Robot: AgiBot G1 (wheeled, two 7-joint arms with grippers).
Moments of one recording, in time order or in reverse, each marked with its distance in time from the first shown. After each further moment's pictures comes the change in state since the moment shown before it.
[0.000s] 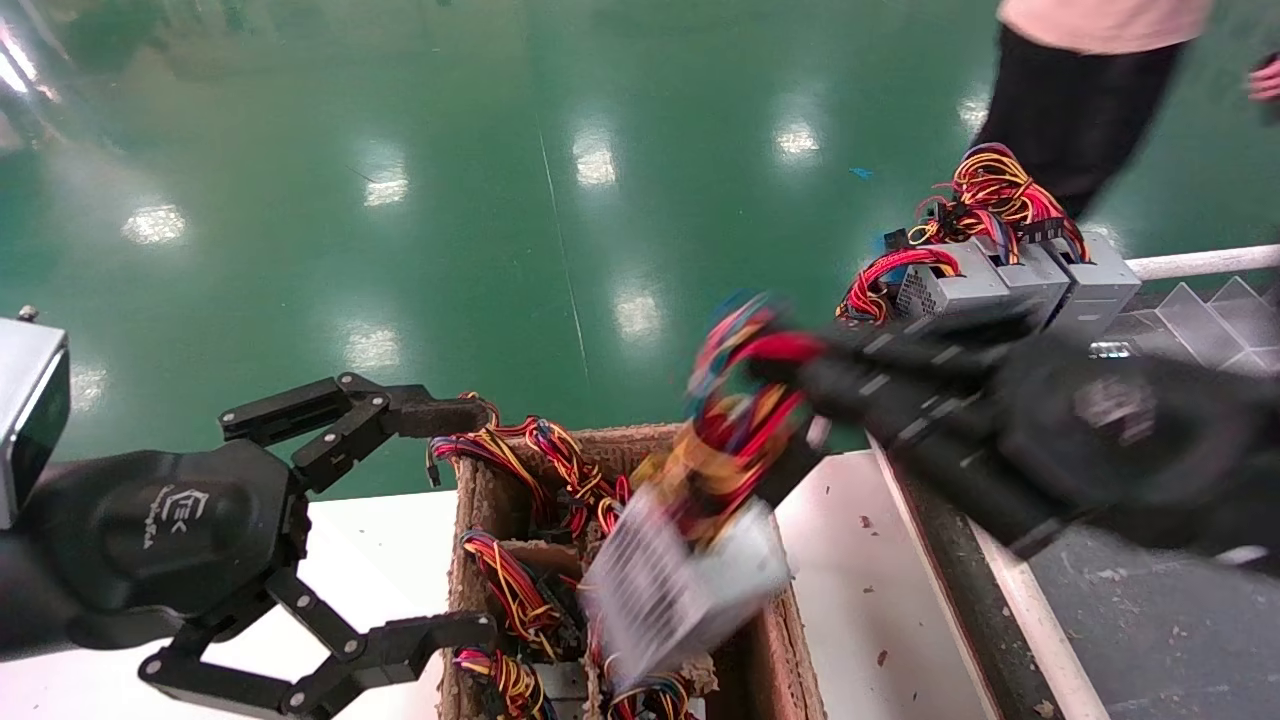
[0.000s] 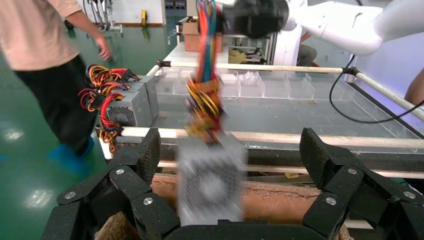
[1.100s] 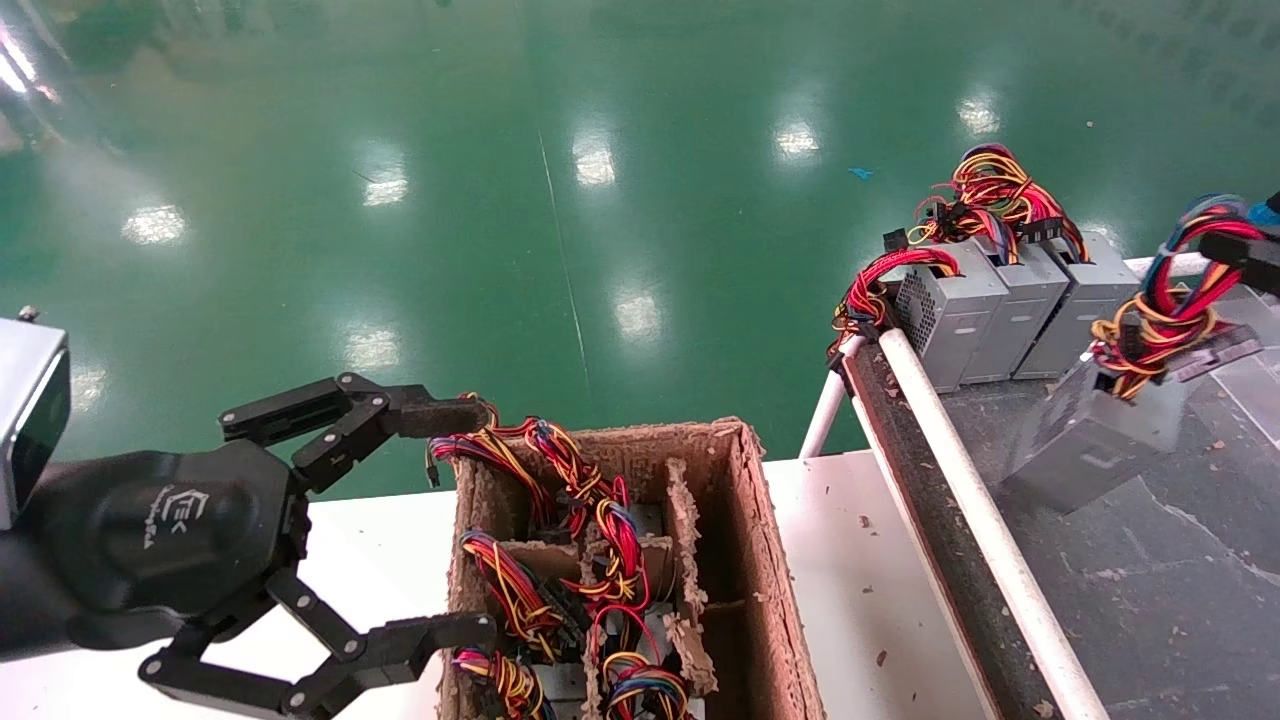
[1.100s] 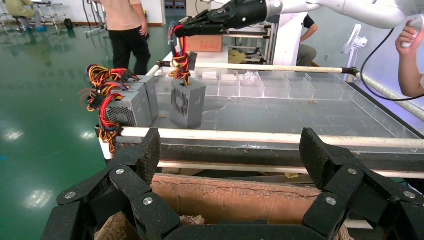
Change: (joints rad) left arm 0.000 0.000 0.000 0.000 0.000 0.000 0.000; right arm -0.085 0.270 0.145 -0.235 -0.136 0.258 -0.138
